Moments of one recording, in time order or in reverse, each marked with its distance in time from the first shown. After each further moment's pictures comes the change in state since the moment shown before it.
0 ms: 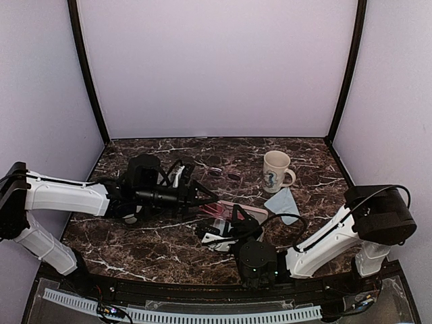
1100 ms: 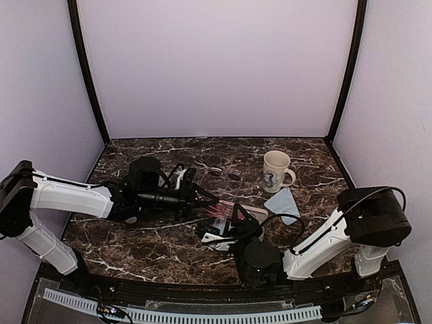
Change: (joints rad) left arm -0.005 0.037 -0.026 0.109 0.040 -0.138; right arm 0.000 0.042 -0.001 0.159 0.013 -0.134
